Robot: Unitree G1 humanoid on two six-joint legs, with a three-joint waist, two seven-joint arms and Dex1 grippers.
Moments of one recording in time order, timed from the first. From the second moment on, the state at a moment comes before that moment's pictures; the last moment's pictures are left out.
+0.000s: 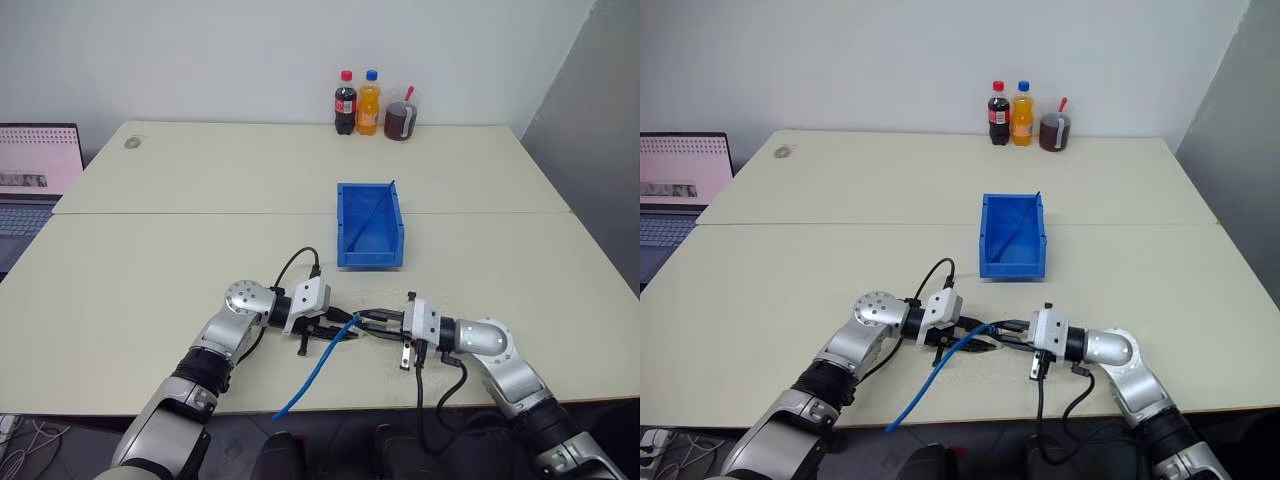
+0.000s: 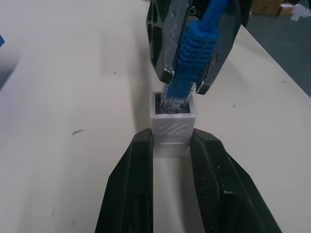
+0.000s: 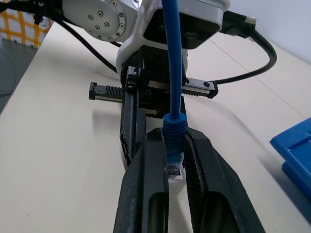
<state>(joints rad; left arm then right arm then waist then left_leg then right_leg) -0.53 0.40 -0.33 0.48 -0.15 -0.14 -1.37 -0.21 -0.44 0.33 0.09 0.22 -0.23 0.96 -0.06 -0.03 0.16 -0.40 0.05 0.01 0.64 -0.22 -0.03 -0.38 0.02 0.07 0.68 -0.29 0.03</state>
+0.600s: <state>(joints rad) -0.51 0.41 -0.33 0.45 -0.15 -0.14 -1.37 -0.15 -0.43 0.28 -0.04 0.33 0.08 0.95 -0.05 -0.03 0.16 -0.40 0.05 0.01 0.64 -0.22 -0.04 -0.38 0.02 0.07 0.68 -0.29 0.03</state>
